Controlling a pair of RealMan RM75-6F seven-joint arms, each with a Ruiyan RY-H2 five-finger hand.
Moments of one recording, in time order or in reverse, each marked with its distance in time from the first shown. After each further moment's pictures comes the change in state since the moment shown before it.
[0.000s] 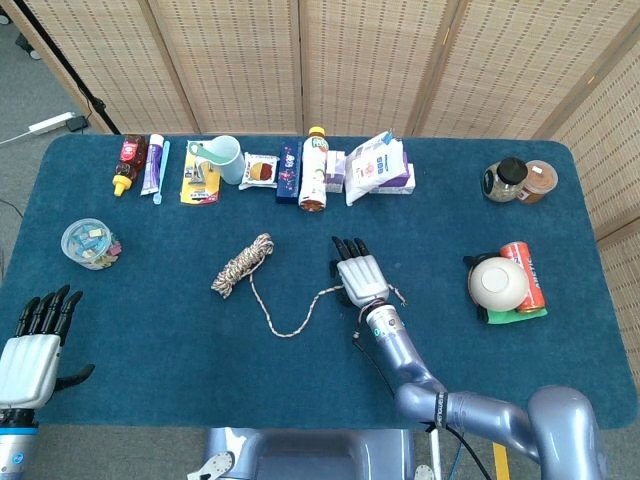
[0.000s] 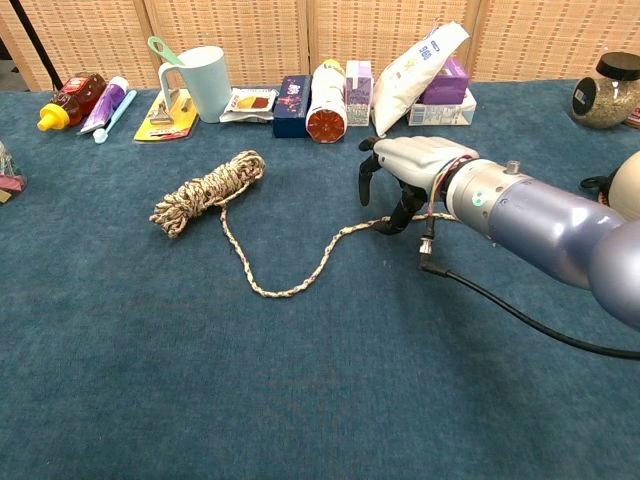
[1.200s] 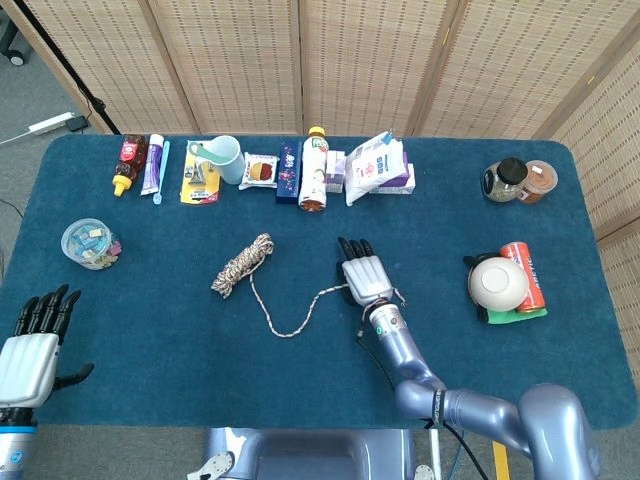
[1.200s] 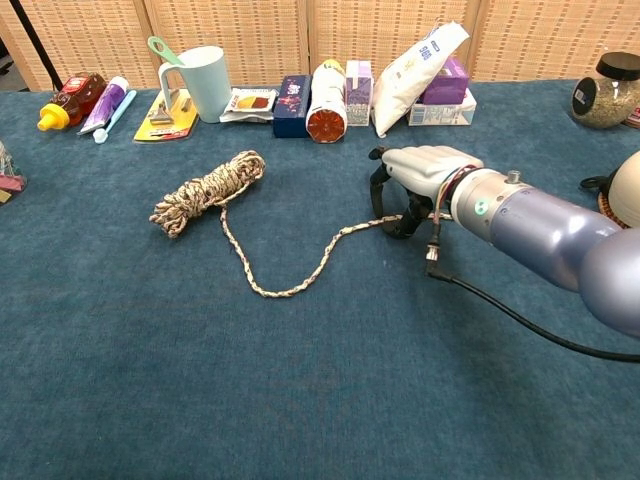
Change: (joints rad) left arm -0.009 0.006 0.004 -0.003 -0.015 0.001 -0.015; right arm 0.021 -0.024 -0.037 0.078 0.024 0.001 0.026
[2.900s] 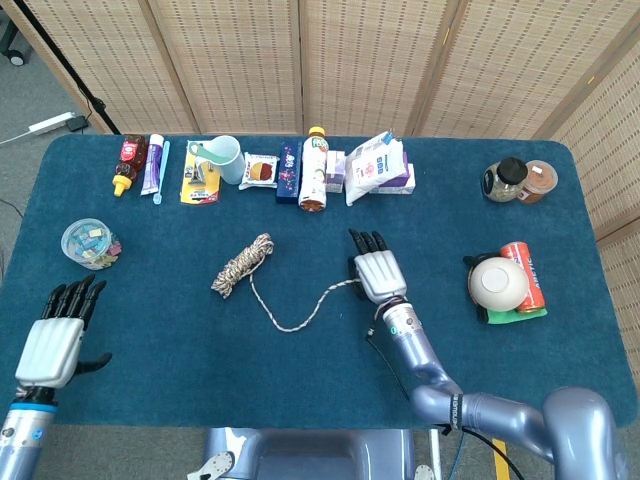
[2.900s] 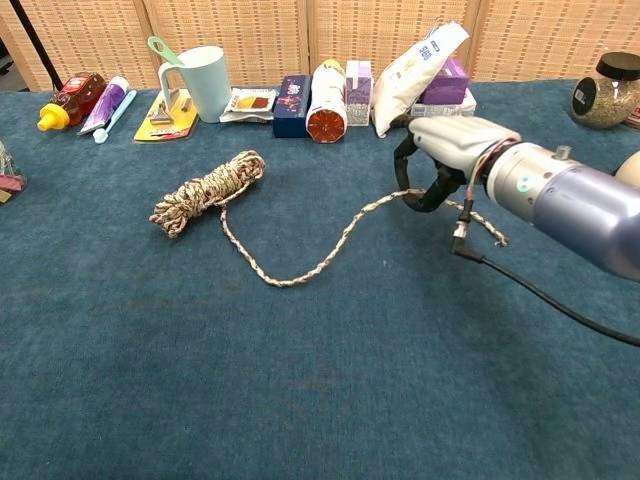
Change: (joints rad) left arm -0.107 -0.023 -0.054 -0.003 -0.087 -0.137 0.048; right arm -0.059 0.107 -0.009 -0.130 -0.069 0.088 0.043
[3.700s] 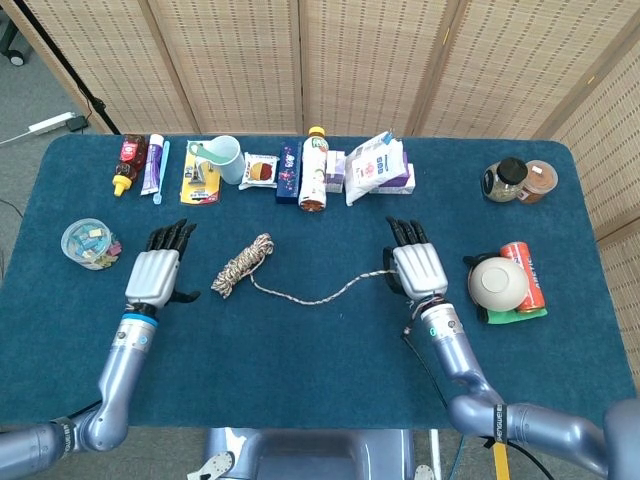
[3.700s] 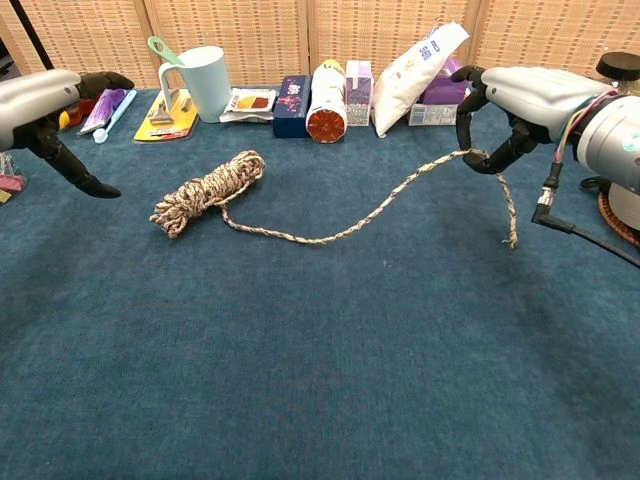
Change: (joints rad) left arm -0.398 -0.352 -0.244 0.190 -0.462 -0.222 0.205; right arm -0.095 0.192 -0.016 -0.191 -0.052 0.107 0.031
